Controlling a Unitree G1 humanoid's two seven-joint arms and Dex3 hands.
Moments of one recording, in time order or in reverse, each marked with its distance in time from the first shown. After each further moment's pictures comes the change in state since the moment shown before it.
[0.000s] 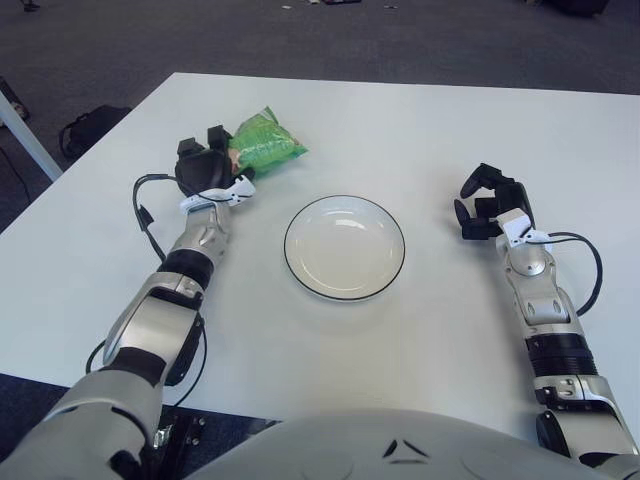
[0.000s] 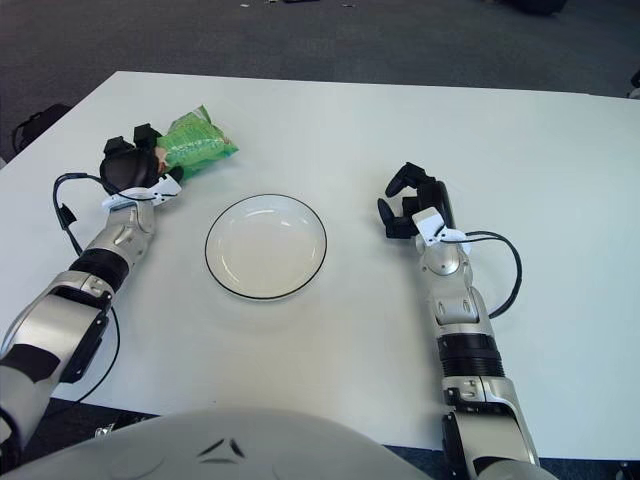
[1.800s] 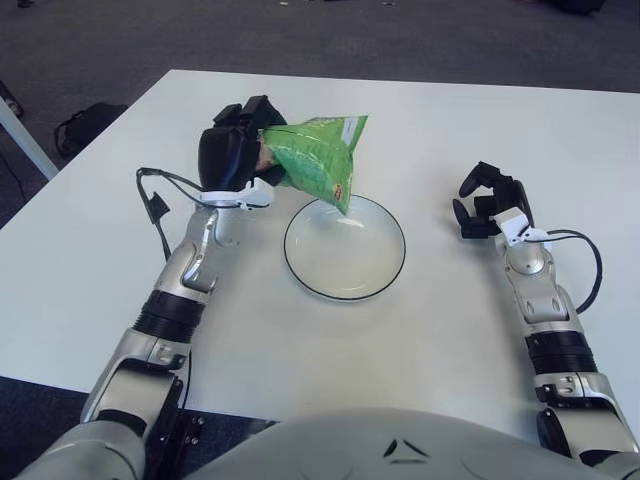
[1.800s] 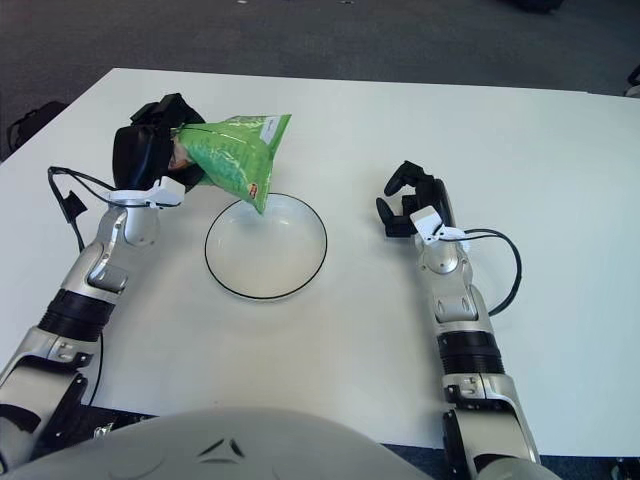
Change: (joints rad) left arm 0.327 0.013 0.086 -0.976 -0.092 -0.191 -0.242; right arm -0.011 -0.006 0.006 0.019 -0.021 -0.021 -0.002
